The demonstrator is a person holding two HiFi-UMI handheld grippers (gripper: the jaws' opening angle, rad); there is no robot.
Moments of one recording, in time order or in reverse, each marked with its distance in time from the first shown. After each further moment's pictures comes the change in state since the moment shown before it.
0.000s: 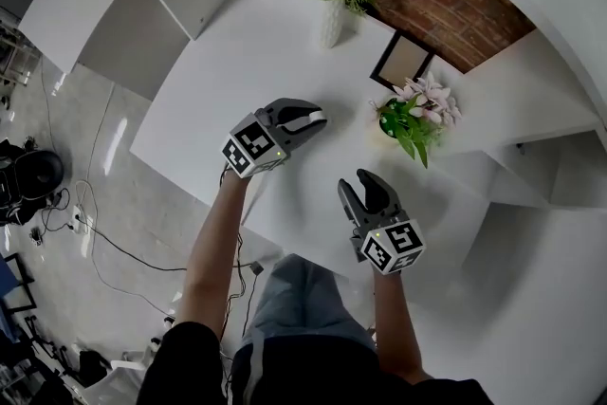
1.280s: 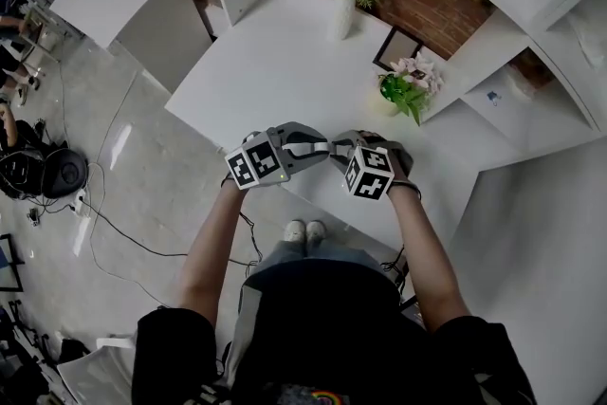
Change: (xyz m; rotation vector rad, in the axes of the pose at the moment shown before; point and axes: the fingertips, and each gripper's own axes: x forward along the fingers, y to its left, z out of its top) left arm -0.098 -0.192 0.033 0.175 0.094 -0.125; right arm -0.014 0.090 -0.057 -1.170 0.693 0.378
